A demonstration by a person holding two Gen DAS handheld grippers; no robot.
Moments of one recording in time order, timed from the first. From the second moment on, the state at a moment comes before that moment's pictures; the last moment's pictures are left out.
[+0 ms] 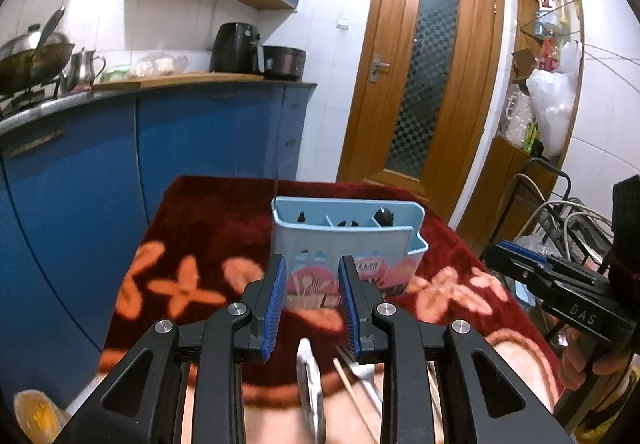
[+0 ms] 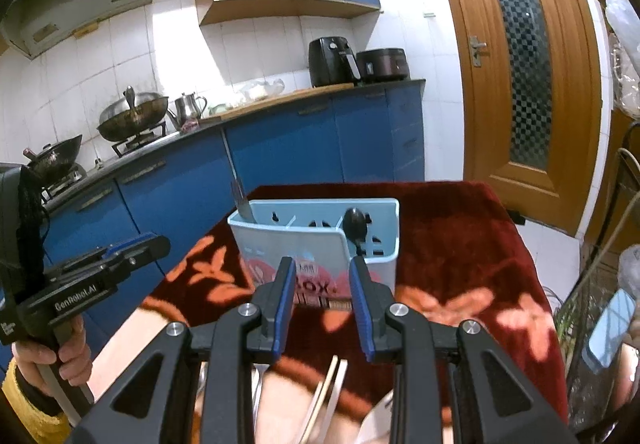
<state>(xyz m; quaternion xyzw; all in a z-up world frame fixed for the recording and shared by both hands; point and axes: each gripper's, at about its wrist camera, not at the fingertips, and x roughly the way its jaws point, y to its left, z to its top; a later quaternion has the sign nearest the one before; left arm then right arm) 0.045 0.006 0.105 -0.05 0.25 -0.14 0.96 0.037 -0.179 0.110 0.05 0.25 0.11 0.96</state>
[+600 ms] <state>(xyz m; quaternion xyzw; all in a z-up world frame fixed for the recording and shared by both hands) 0.013 0.018 0.069 -0.05 0.34 -0.11 0.93 0.003 -0.196 0.061 0.08 0.38 0.06 0.92</state>
